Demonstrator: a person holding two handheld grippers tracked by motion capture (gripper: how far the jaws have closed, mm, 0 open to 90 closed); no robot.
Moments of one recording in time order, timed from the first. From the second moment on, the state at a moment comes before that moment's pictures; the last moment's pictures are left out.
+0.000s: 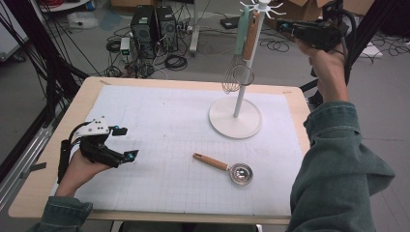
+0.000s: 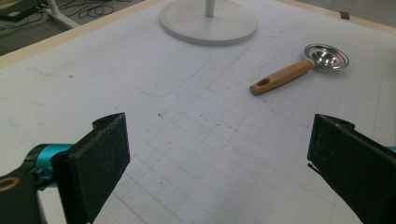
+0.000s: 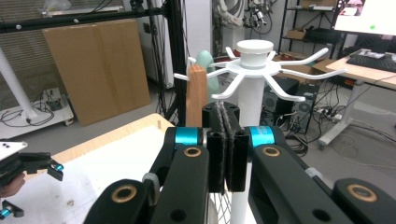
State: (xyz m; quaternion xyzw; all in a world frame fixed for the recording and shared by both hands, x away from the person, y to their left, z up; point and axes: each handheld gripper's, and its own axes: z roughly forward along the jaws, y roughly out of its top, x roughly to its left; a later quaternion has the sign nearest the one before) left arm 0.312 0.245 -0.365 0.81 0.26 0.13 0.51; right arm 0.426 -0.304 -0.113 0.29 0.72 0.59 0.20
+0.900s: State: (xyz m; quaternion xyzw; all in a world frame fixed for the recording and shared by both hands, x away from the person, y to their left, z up) left arm 0.311 0.250 -0.363 0.81 0.27 0.13 0.51; right arm 0.433 -0.267 -0.108 0.28 0.73 0.58 0.21
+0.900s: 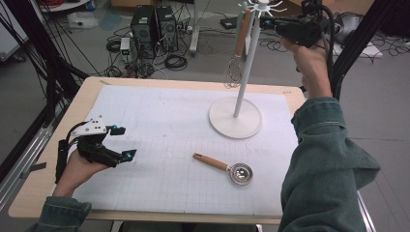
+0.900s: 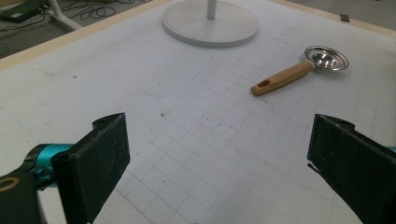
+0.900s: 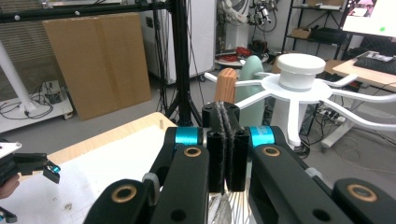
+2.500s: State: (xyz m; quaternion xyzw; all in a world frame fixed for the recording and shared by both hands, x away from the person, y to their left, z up) left arm 0.313 0.249 -0.369 0.81 0.27 0.12 0.50; right arm 0.361 -0.257 -0.221 0.26 0.77 0.58 0.11
